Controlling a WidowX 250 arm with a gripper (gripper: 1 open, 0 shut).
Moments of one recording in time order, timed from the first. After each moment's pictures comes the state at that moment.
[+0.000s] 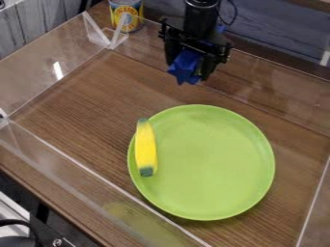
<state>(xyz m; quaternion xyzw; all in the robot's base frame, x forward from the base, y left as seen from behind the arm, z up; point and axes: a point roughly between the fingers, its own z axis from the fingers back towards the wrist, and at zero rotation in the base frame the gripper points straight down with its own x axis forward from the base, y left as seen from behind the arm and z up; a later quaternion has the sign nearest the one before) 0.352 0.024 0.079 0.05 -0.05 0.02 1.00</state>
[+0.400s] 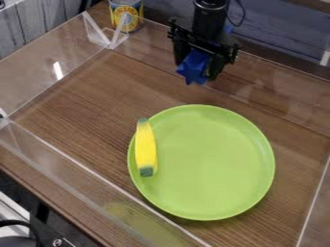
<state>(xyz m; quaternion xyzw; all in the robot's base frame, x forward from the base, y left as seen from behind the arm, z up) 0.365 0.015 0.071 0.05 -0.05 0.01 1.00</state>
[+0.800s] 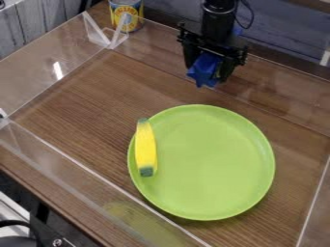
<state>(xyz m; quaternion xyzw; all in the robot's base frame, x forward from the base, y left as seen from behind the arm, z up) 0.372 0.003 0.071 0.03 -0.07 0.01 1.00</state>
